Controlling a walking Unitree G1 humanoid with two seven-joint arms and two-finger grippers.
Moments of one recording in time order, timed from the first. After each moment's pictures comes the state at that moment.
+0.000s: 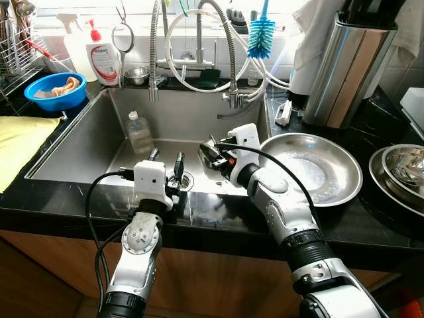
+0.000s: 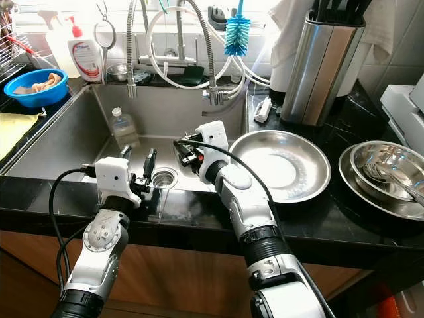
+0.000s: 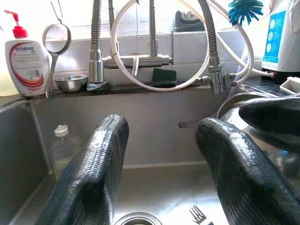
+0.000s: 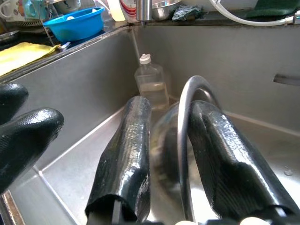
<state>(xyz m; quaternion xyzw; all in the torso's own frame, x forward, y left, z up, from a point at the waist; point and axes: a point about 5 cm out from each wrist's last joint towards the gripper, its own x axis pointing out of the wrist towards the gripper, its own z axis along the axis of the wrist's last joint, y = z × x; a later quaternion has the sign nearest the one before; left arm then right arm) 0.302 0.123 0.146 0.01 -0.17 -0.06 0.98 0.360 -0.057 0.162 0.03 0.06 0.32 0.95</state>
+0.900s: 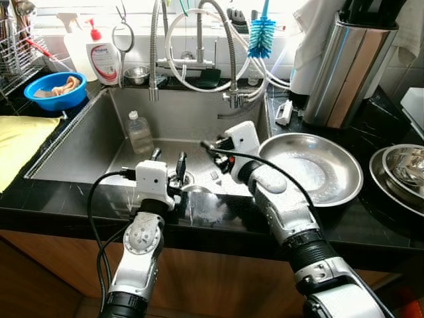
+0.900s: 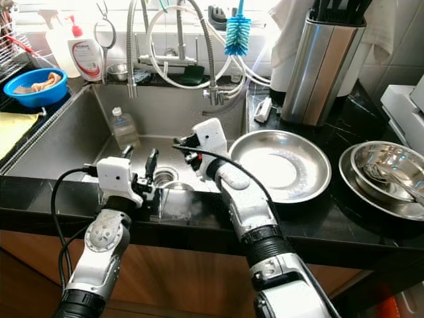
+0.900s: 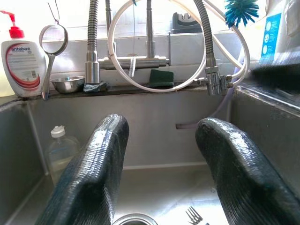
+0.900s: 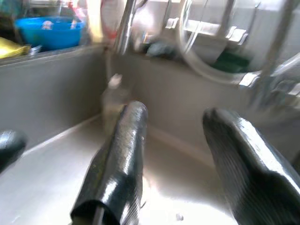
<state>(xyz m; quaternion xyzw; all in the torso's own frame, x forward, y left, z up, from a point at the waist) 0.302 0.118 0.146 0.01 -0.18 -0.07 0.98 0.362 -0.071 0.186 -0.08 -0.03 0.23 0.97</state>
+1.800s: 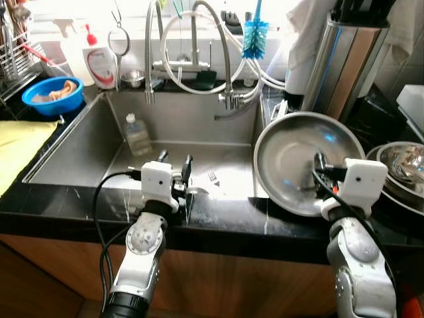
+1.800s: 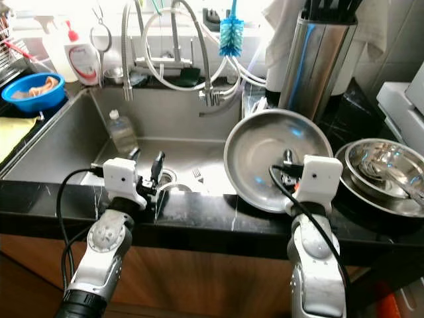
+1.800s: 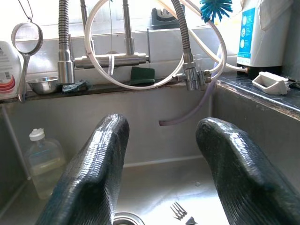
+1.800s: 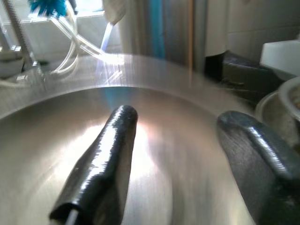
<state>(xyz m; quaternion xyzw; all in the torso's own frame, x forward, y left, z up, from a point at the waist) 0.301 0.113 0.142 0.01 -0.17 -0.10 0.98 0.266 -0.187 0.167 0.01 -0.04 -0.13 0.99</state>
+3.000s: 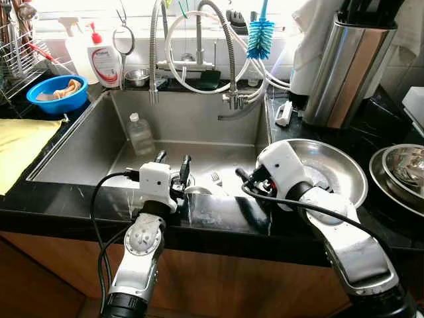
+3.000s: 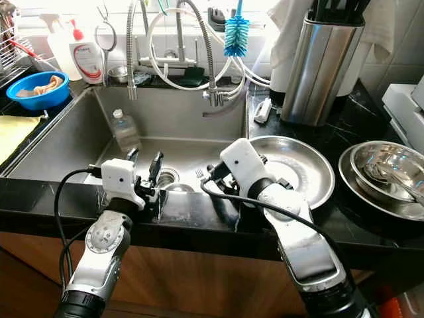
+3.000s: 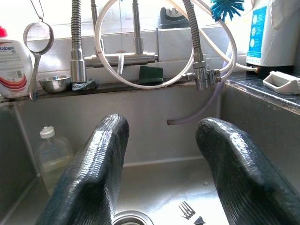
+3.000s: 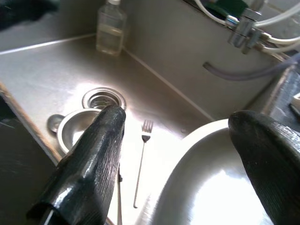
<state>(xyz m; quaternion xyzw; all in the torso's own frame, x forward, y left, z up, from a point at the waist) 0.301 0.116 0.143 0.01 -0.17 -0.09 0.98 0.291 -0.122 0.187 -0.23 0.10 0.24 0.94</state>
